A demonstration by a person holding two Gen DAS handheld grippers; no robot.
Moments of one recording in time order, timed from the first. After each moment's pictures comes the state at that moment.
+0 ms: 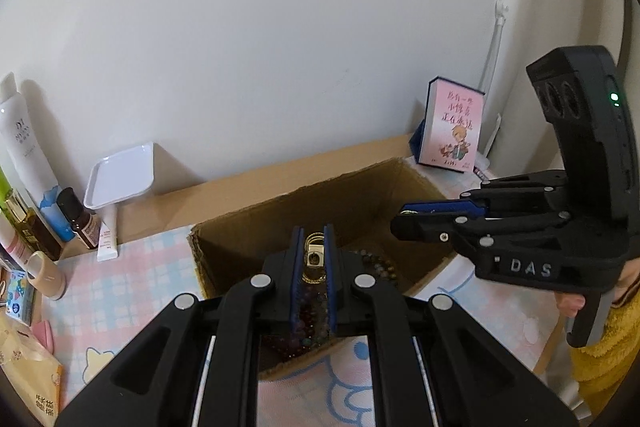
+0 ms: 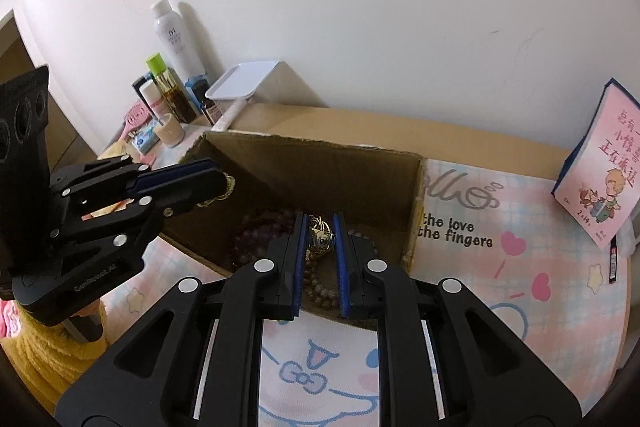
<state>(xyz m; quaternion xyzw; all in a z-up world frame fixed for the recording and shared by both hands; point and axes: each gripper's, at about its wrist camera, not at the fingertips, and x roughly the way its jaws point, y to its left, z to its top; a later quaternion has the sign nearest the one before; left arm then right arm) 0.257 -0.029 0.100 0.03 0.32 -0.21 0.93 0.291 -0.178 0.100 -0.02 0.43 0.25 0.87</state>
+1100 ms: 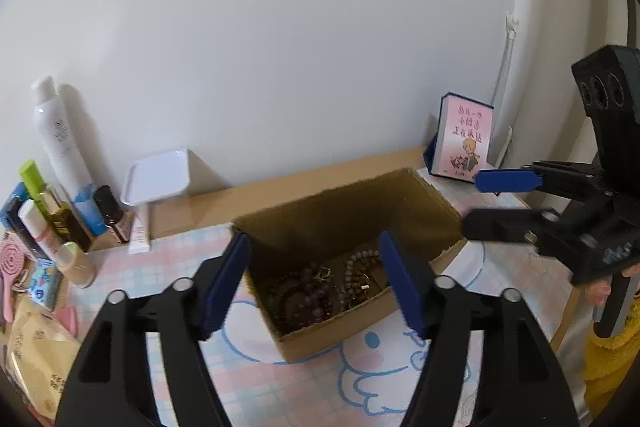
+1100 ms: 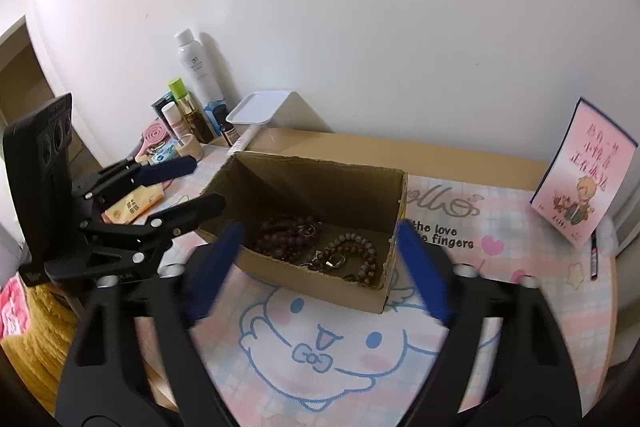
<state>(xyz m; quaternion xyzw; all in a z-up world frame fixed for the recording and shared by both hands) 0.227 -0.005 0.120 0.02 0.29 -0.17 0.94 0.252 -0.199 0.147 -0.01 0.39 0.26 0.88</state>
